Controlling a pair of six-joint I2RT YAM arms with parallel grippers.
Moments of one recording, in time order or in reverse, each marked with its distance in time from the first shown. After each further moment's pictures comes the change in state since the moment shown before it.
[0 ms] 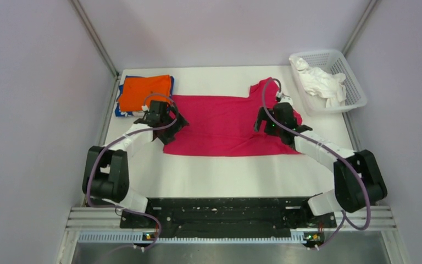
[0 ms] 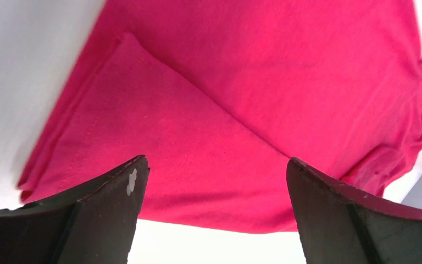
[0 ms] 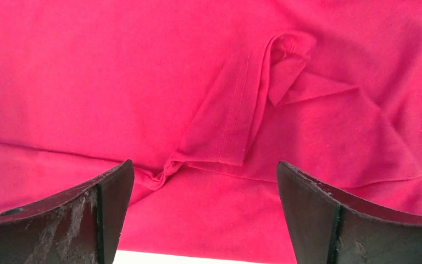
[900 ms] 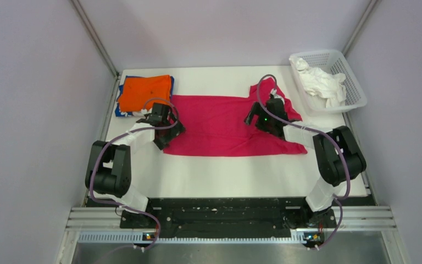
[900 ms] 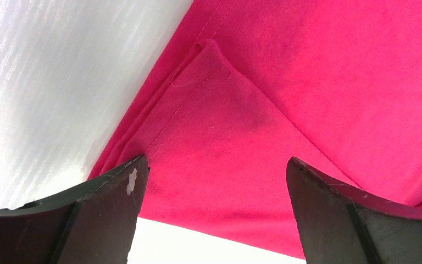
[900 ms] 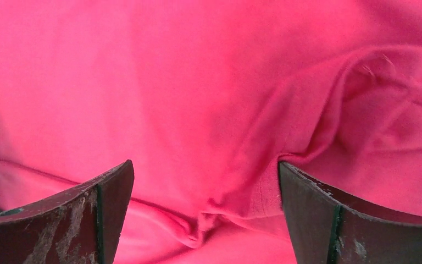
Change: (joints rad) left arm -0.010 0.086 -0.003 -0.062 -0.100 0.063; right arm -0.018 0.320 0.109 0.126 -0.145 0.158
